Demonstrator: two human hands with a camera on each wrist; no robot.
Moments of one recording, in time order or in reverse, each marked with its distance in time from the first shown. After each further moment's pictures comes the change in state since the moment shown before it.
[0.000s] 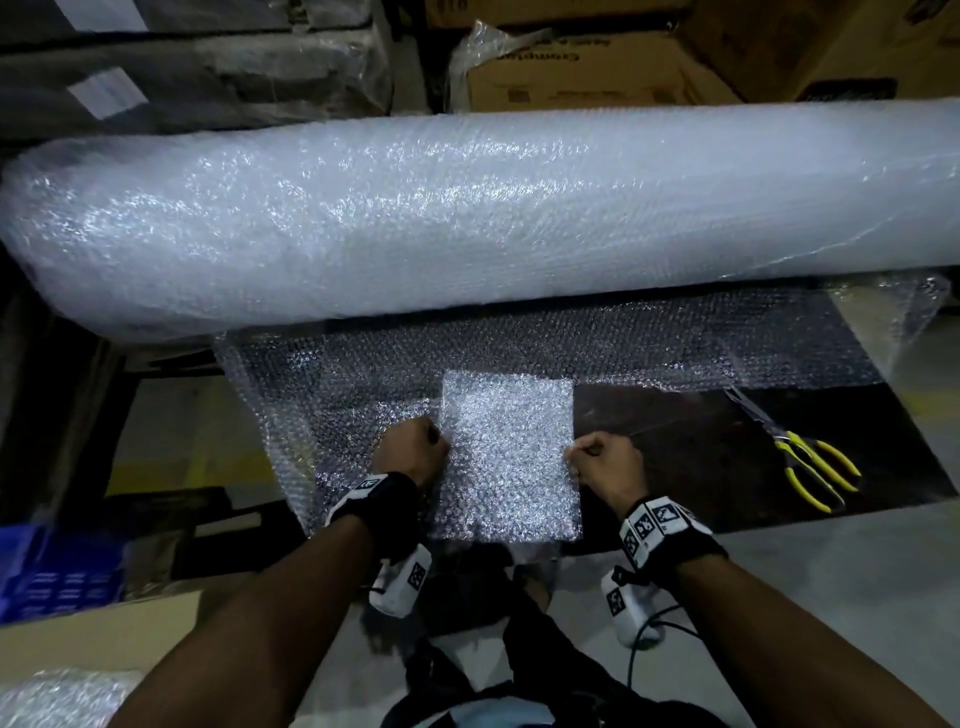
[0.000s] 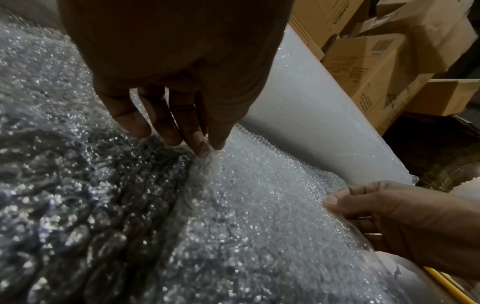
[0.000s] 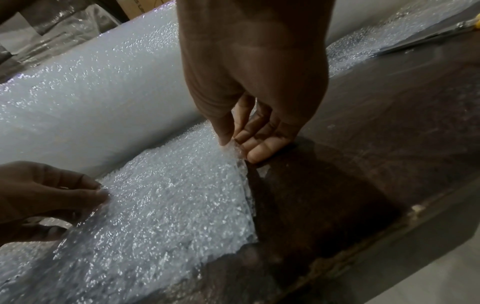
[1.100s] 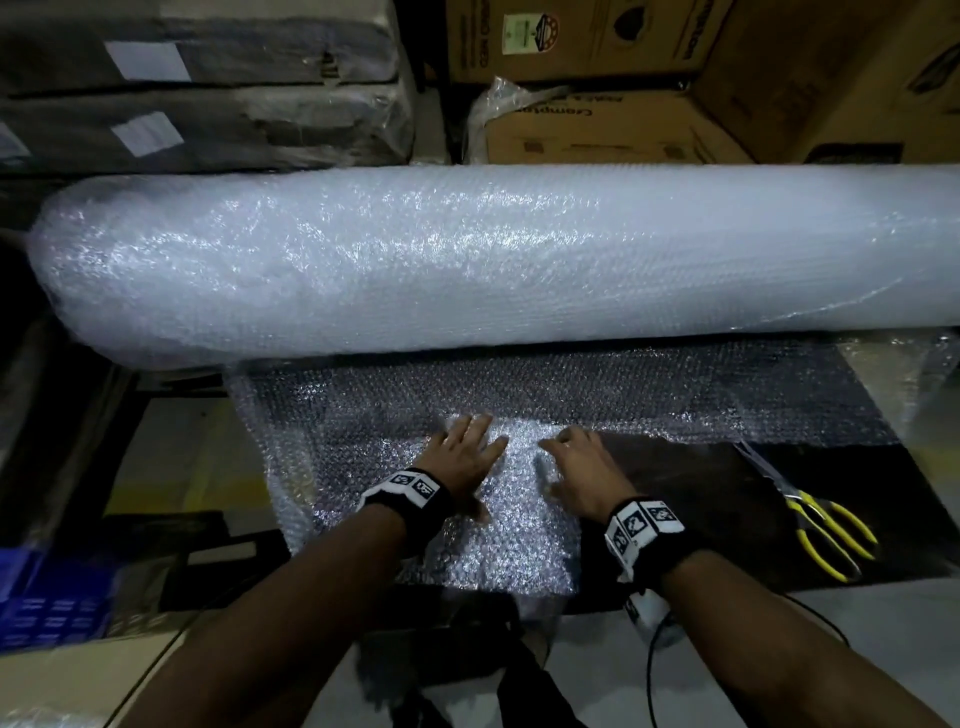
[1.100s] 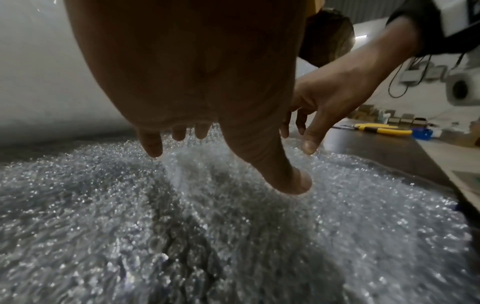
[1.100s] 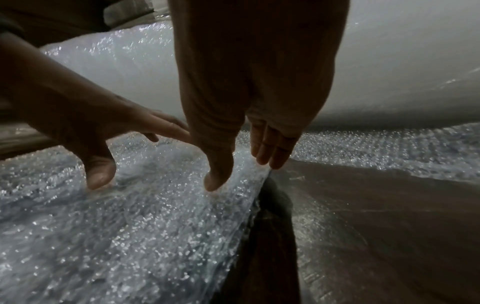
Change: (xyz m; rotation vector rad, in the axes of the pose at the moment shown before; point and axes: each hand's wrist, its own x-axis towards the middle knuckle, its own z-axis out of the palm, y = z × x) left_hand 0.027 0.048 -0.004 0.689 -0.316 0.542; right_hand 0.026 -0.069 -0.008 -0.757 -0.281 -0.466
